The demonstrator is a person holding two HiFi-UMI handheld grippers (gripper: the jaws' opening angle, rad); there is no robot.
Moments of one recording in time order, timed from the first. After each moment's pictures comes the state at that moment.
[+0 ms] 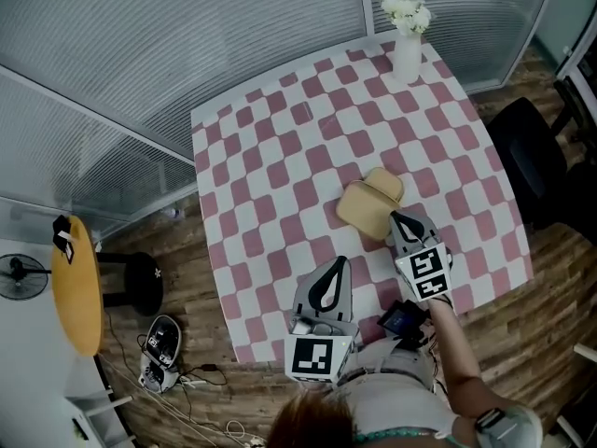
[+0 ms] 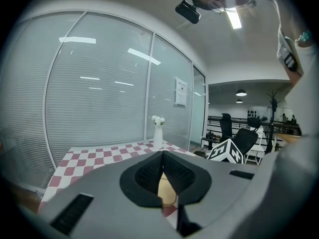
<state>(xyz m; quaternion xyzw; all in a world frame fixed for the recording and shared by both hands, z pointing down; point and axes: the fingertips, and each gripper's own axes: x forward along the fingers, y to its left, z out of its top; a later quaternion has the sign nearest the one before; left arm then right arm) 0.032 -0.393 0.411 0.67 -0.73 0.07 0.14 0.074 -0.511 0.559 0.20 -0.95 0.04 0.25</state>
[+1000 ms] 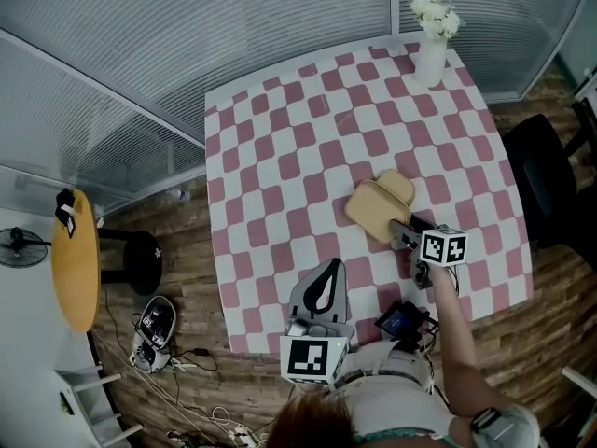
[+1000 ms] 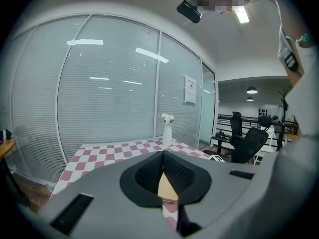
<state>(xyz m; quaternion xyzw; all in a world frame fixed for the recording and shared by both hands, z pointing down) 0.013 -0.381 0.420 0.62 -0.77 0.08 0.15 0.080 -0.533 0.676 0.16 -0.87 0.41 0.23</state>
